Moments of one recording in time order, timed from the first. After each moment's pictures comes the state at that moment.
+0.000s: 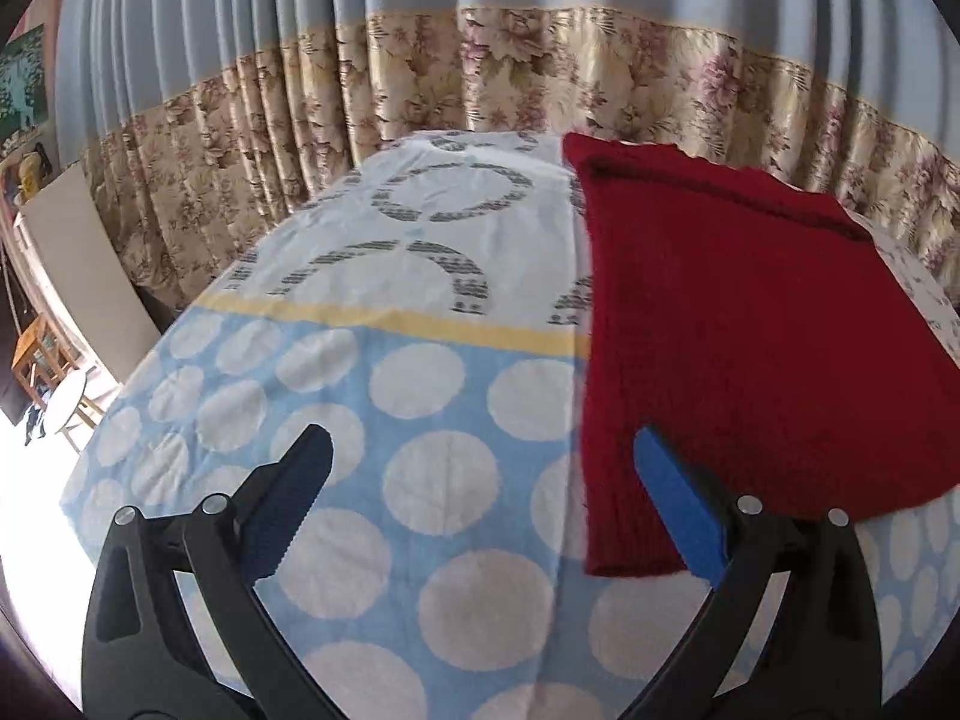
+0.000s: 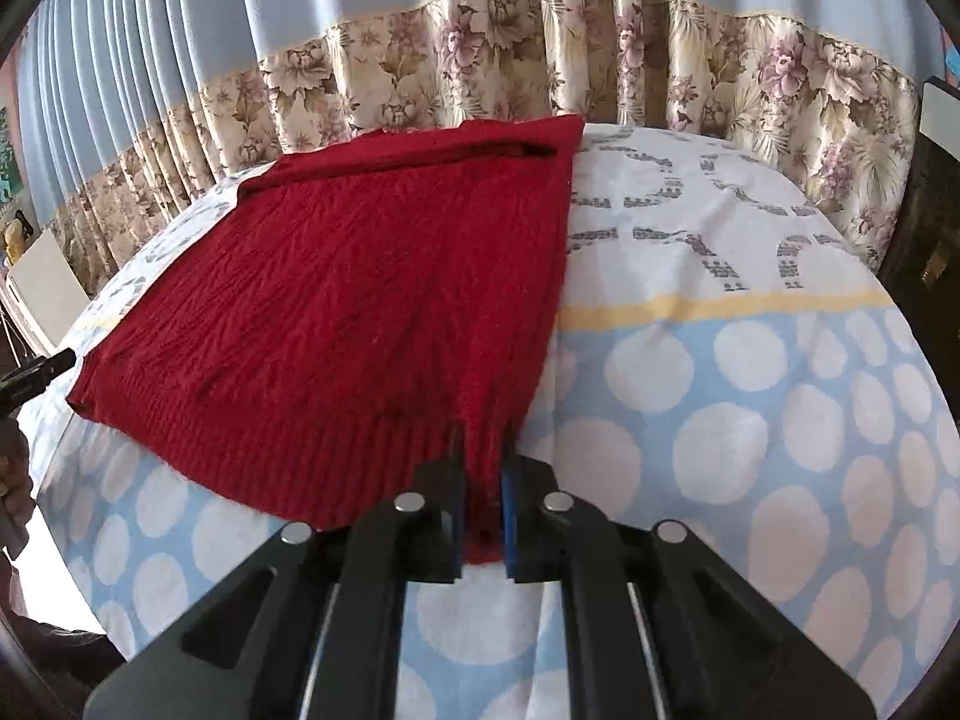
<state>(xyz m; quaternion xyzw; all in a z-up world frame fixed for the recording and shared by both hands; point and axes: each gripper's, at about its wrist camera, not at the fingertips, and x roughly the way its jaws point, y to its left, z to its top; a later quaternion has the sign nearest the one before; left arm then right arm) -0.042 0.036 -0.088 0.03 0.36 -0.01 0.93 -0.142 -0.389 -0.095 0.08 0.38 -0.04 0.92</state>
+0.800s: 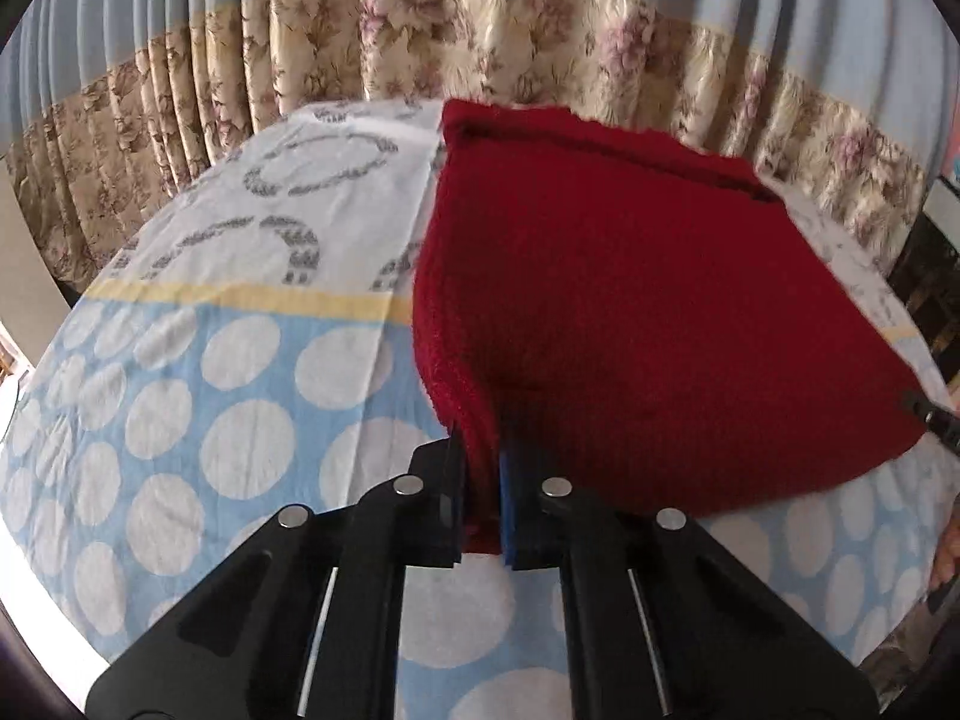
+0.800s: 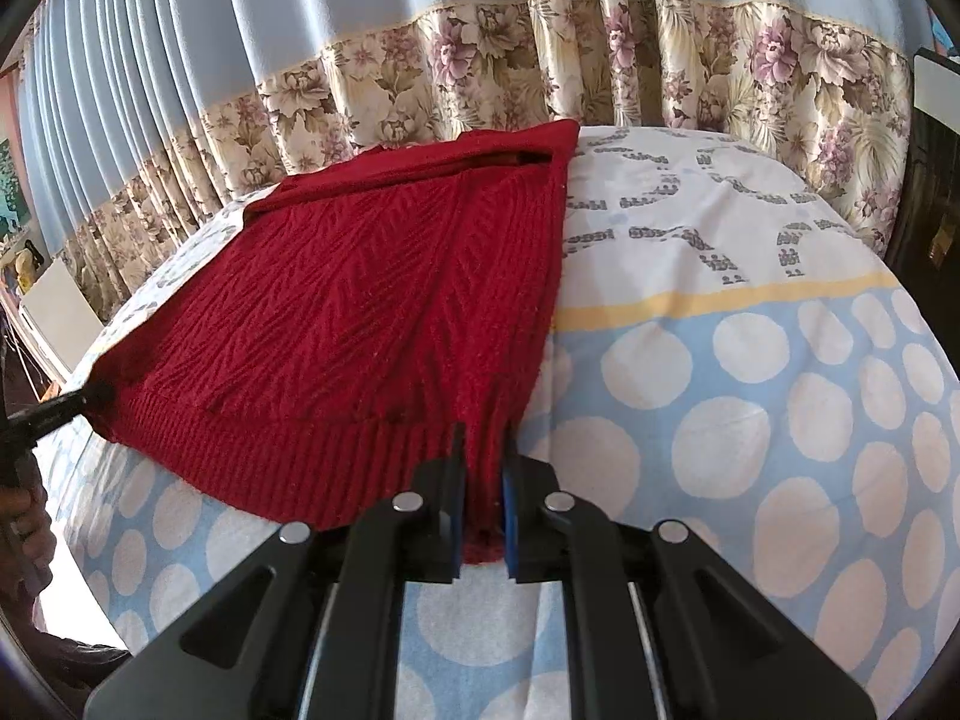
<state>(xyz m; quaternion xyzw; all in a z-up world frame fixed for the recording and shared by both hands) -0.051 -0.022 -0.082 0.00 0.39 -0.11 0.91 -0.144 -0.399 -0.095 0.11 0.36 -0.03 0.92</state>
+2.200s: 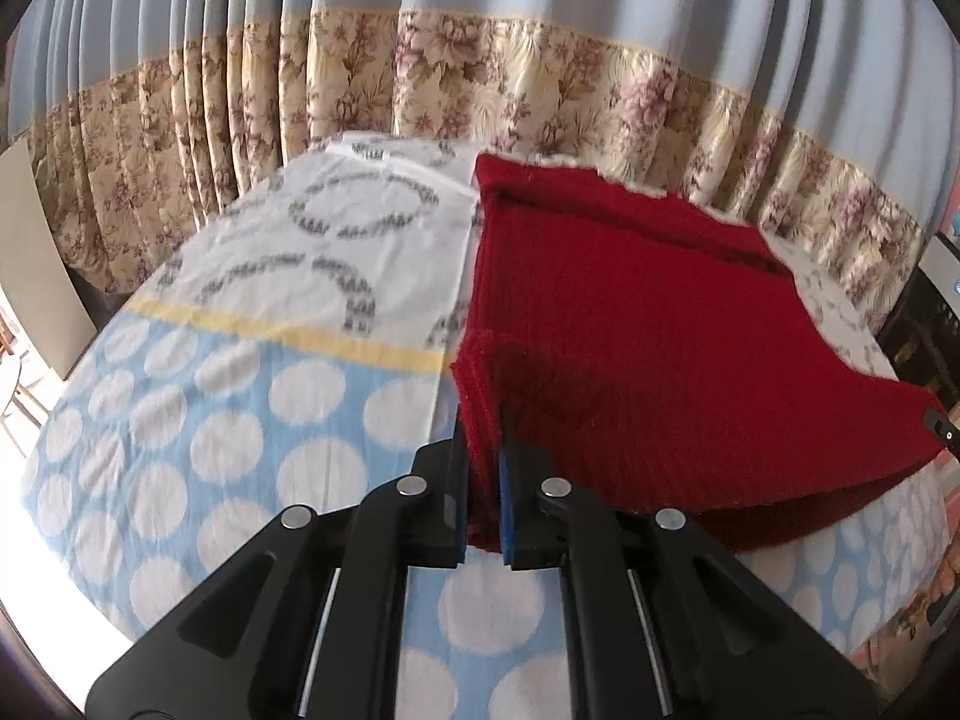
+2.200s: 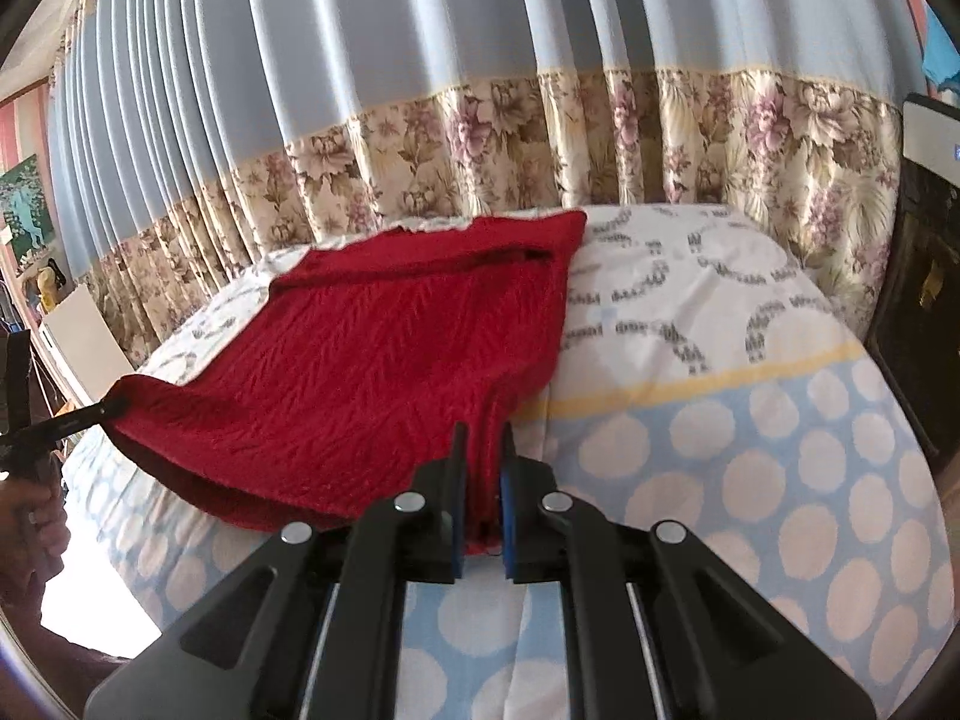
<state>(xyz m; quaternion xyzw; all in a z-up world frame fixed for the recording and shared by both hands) -0.048 0.011 -0.044 -0.03 0.36 -0.10 0.93 -0.166 -0.420 -0.034 0.11 0.29 -0.01 0.95</state>
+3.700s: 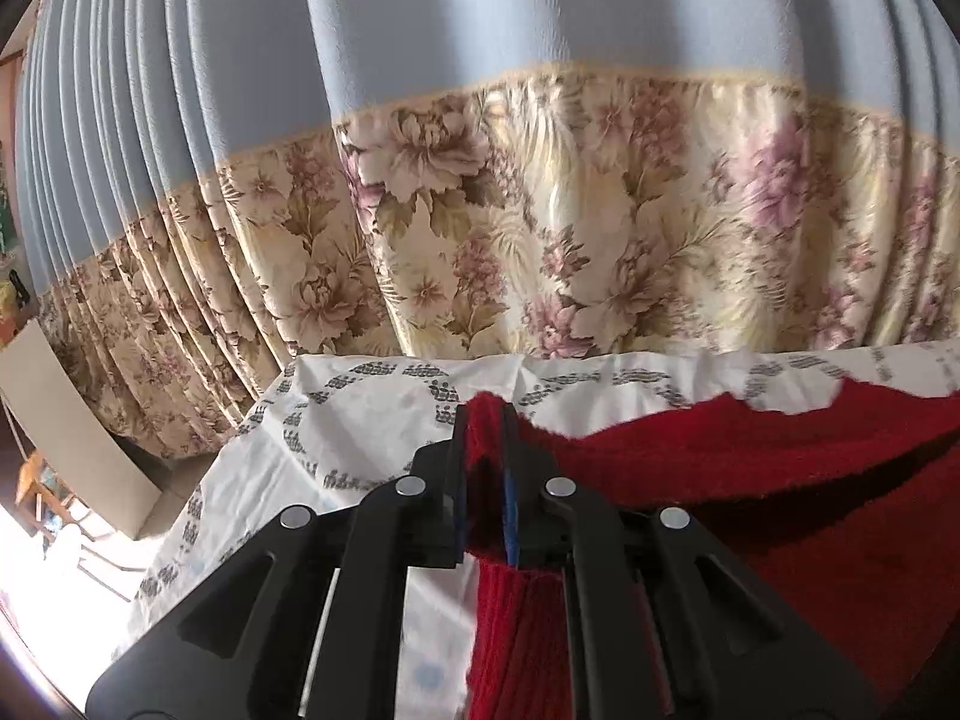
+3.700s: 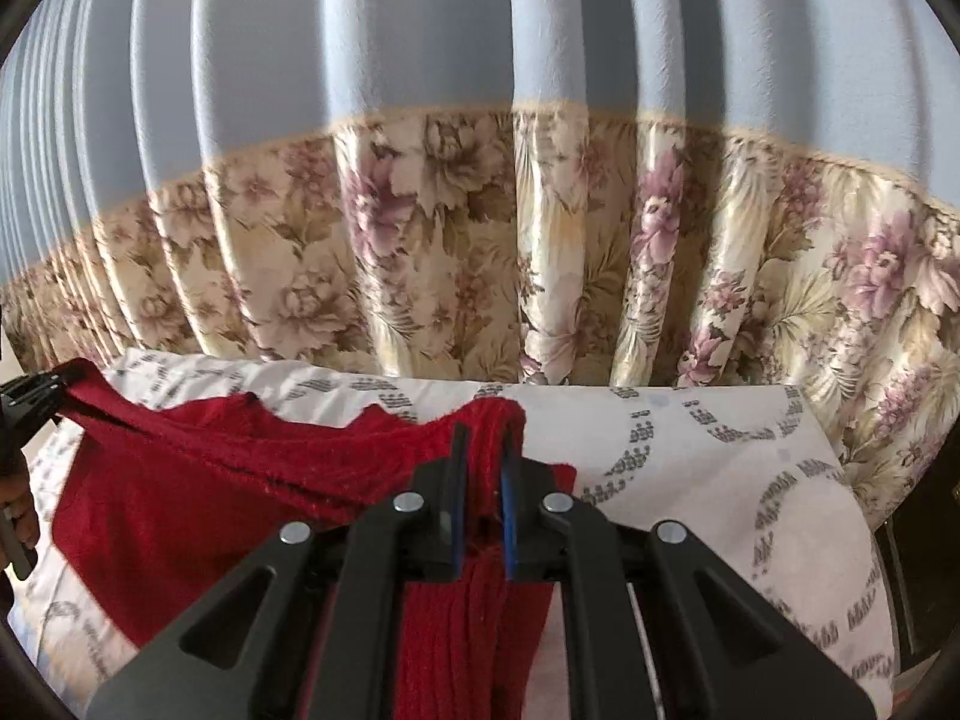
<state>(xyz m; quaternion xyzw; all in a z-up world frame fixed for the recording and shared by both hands) 0.309 -0.113 -0.010 0.10 0.28 0.00 0.95 0.194 -0.490 0.004 0.05 0.30 -0.08 0.95</state>
